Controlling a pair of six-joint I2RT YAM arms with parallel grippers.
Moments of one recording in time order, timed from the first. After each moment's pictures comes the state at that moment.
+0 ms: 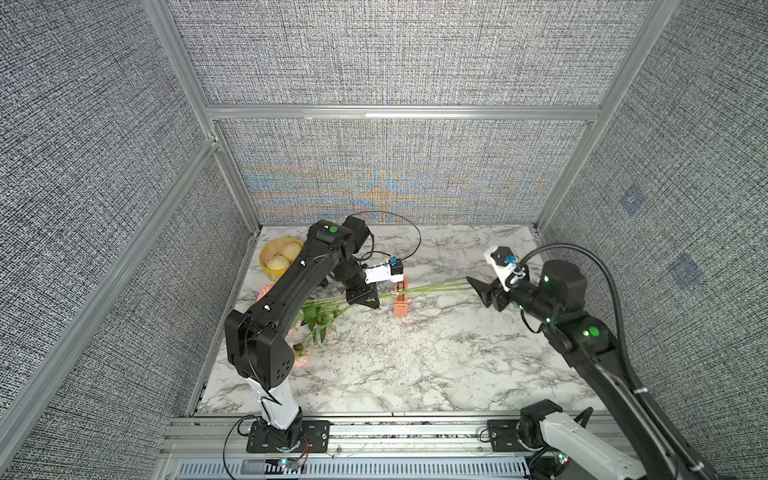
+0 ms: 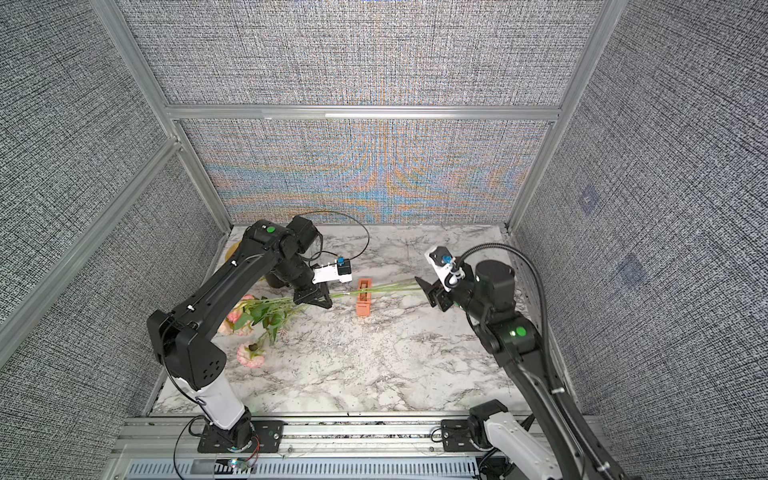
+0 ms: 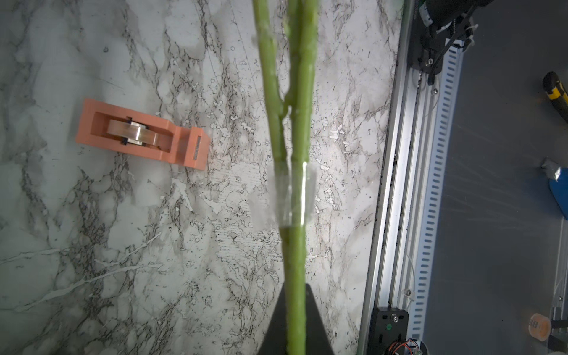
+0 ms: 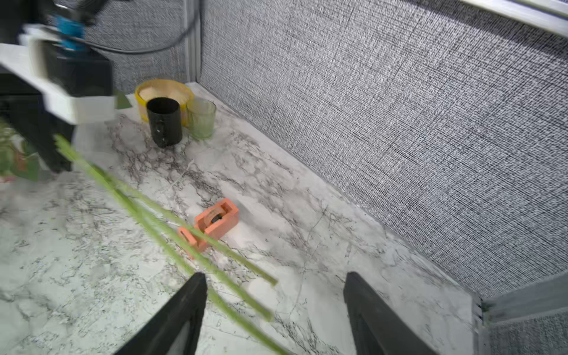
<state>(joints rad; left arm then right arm) -0.52 1.77 1.82 -1.52 0.51 0.85 0.31 0.81 0.90 -0.36 -0.32 -0.33</state>
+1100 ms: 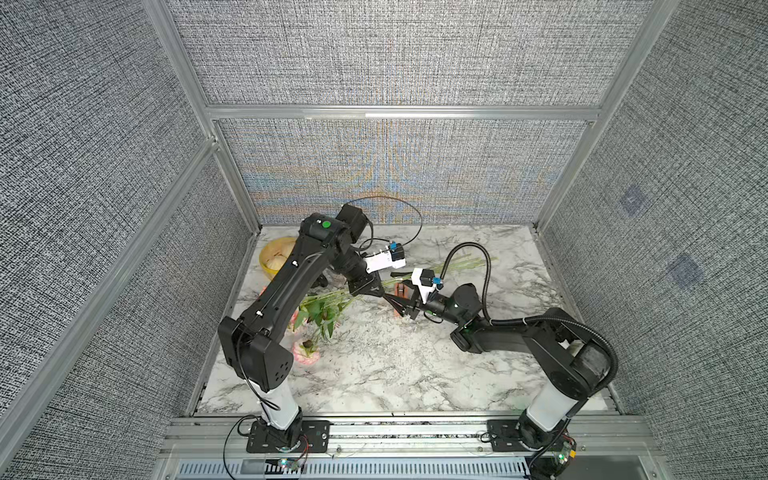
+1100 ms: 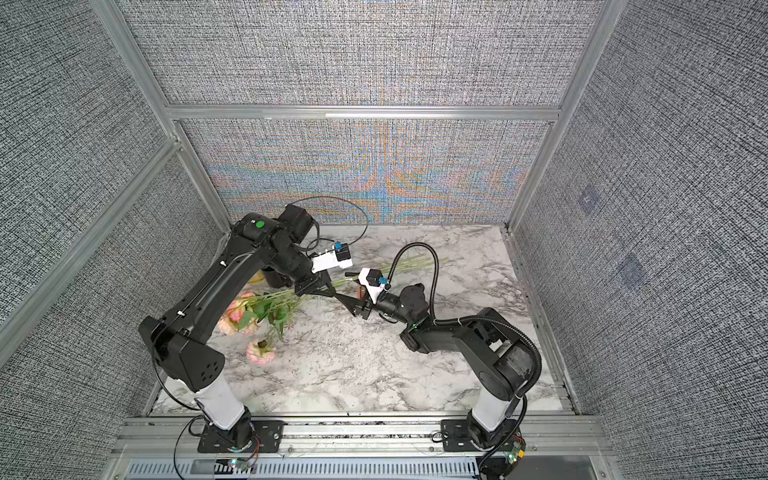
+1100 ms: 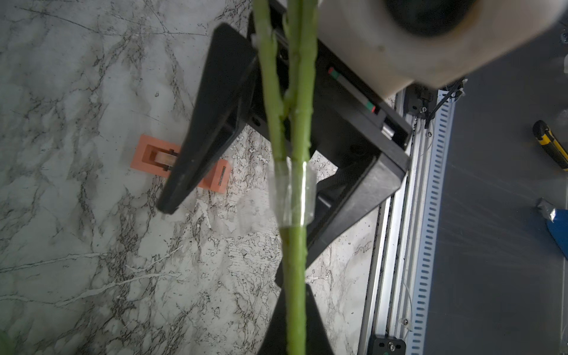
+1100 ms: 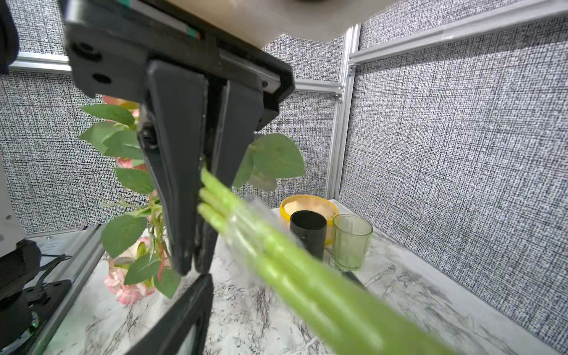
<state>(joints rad) -0.51 1.75 1.92 -1.51 0.56 0.77 0.69 1.71 0.70 1.25 -0.51 0.07</state>
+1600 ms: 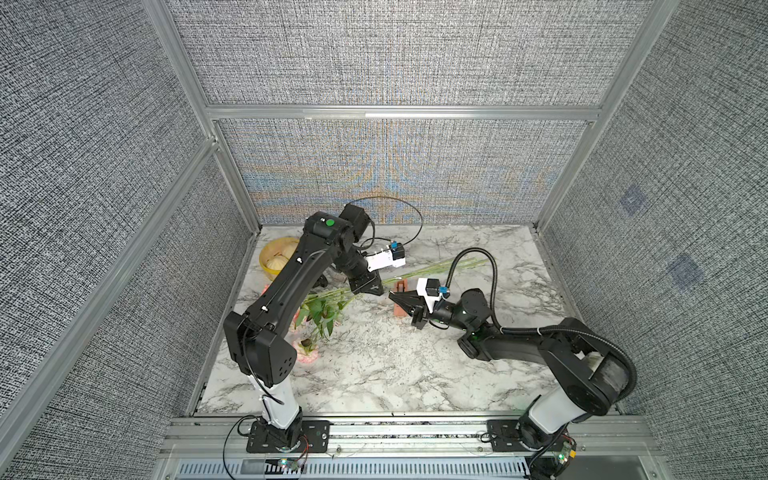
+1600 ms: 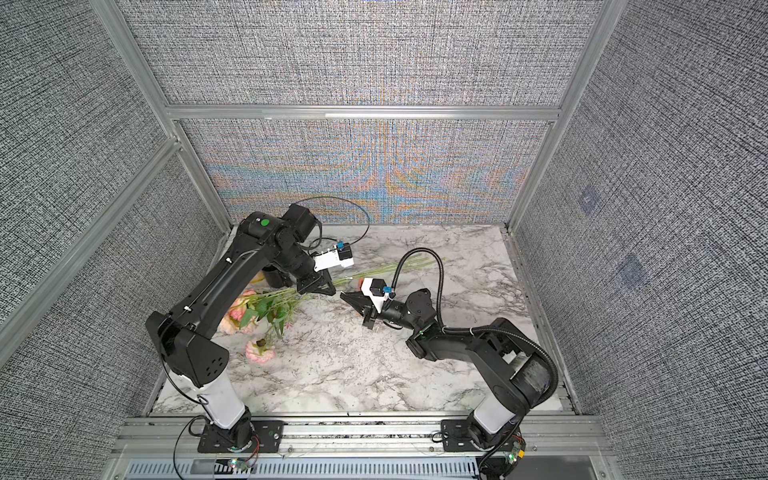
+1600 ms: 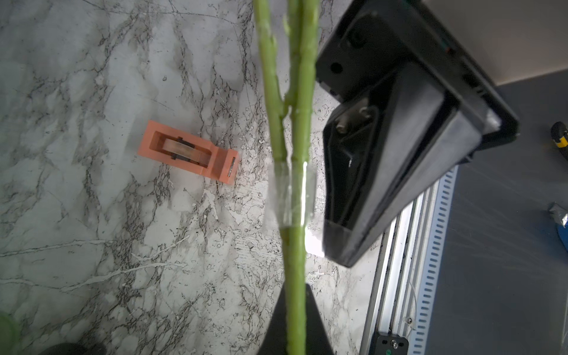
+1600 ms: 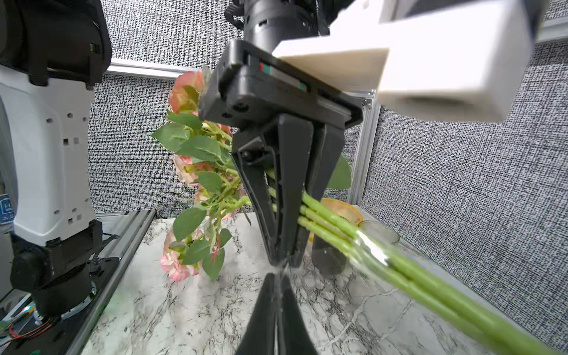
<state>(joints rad) -0.51 1.79 1.94 -1.51 0.51 0.73 0.70 1.58 0.62 1.20 -0.59 0.05</state>
